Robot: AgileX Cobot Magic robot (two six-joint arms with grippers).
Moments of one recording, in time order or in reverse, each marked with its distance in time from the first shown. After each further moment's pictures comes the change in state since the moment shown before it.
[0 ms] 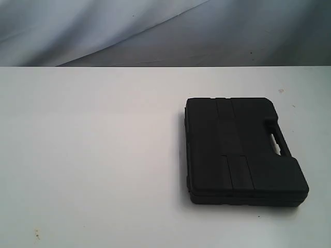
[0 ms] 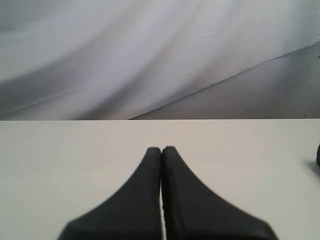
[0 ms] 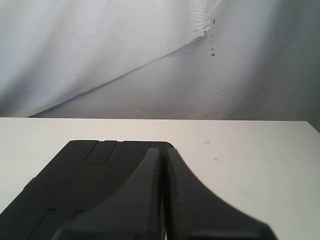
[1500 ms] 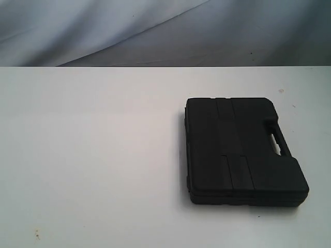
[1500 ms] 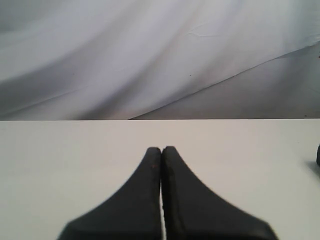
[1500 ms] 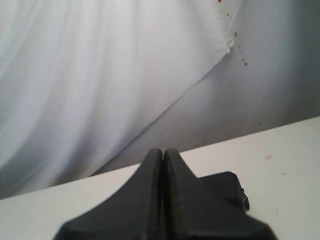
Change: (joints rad) left arm 0.000 0.000 0.000 0.000 0.000 0.000; right arm 0.000 0.077 -0.186 0.390 0.044 -0.030
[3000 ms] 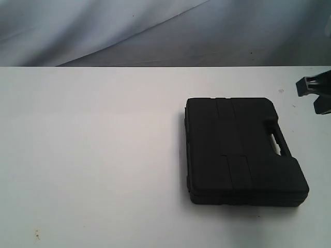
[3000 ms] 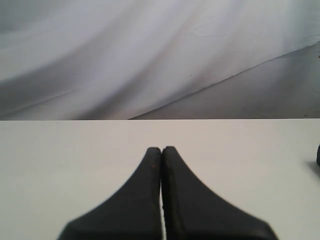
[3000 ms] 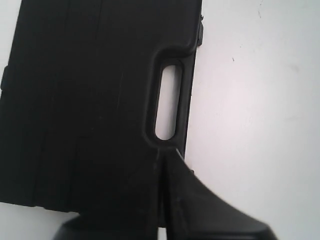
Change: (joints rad) left arm 0.000 0.000 0.000 0.000 0.000 0.000; right arm 0.000 1.265 -0.853 -0.294 0.716 -0.040
